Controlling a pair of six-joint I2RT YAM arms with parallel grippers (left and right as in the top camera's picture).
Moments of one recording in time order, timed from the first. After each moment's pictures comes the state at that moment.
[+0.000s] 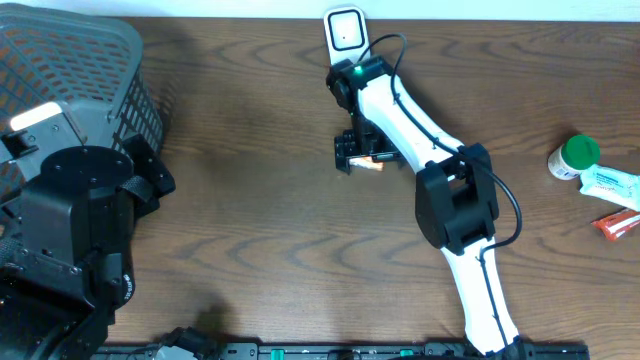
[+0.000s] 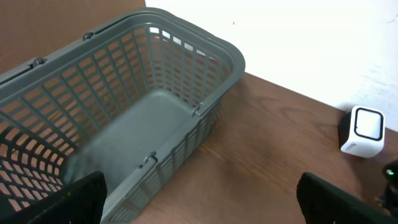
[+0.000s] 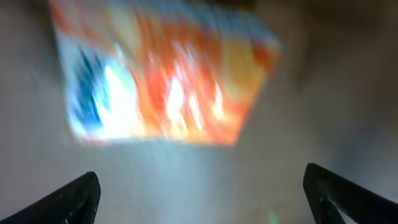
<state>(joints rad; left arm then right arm) -0.37 1.07 1.81 -1.41 -0.66 -0.54 0.48 2.42 2.14 -1.55 0.04 0.48</state>
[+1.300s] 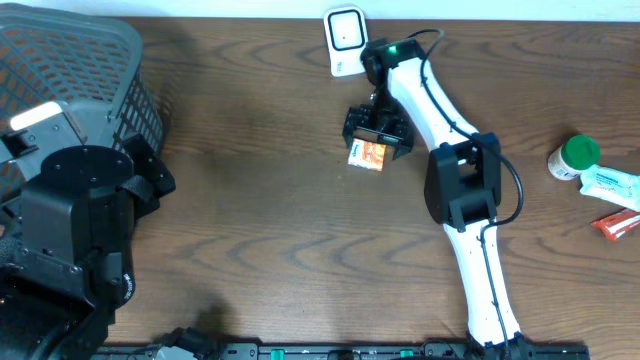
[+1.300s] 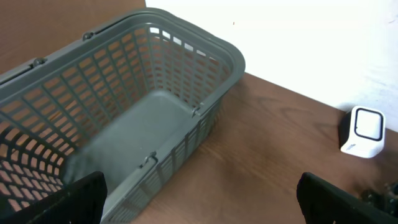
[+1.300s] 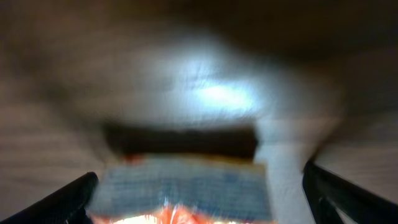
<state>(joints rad) -0.37 1.07 1.81 -1.41 -0.66 -0.54 0.33 2.61 2.36 -1.47 -0.21 0.58</state>
